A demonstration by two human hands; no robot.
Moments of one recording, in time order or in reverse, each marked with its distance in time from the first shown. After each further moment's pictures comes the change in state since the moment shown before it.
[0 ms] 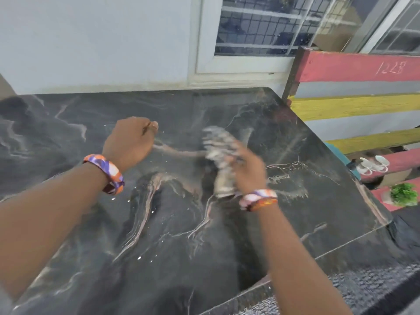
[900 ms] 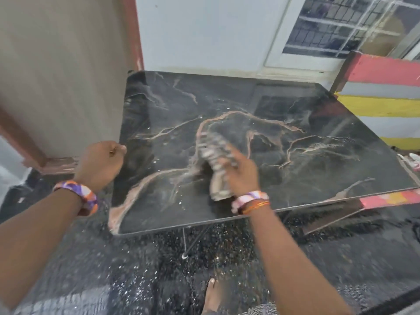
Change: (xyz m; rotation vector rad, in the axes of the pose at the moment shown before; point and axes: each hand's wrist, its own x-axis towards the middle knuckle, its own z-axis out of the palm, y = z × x) left_hand -0.250 -0.214 -0.182 -0.015 0.035 -0.327; right_hand -0.210 -0.137 0.179 0.026 -0.061 0.027
